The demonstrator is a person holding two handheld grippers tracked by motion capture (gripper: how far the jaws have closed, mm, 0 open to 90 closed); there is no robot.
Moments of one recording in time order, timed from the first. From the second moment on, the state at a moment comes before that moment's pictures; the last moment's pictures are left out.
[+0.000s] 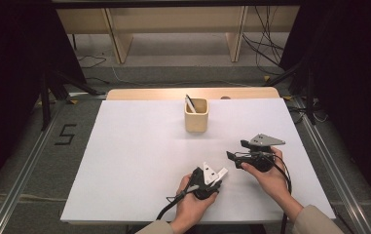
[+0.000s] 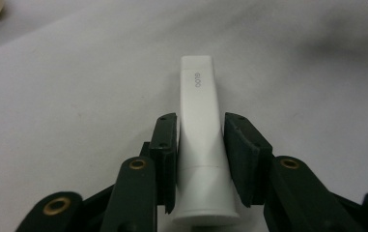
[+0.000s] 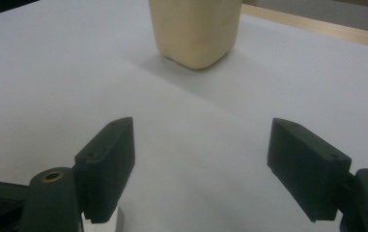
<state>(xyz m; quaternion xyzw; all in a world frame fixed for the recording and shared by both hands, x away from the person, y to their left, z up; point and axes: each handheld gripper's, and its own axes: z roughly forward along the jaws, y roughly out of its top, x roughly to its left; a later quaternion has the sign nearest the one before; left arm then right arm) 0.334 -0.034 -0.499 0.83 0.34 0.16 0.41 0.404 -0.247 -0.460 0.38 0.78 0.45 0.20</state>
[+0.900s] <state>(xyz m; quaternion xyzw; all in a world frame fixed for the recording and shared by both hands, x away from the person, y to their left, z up) 0.341 -0.019 -0.491 0.85 0.30 0.14 0.41 0.404 -0.249 -0.459 0.38 0.78 0.45 0.20</state>
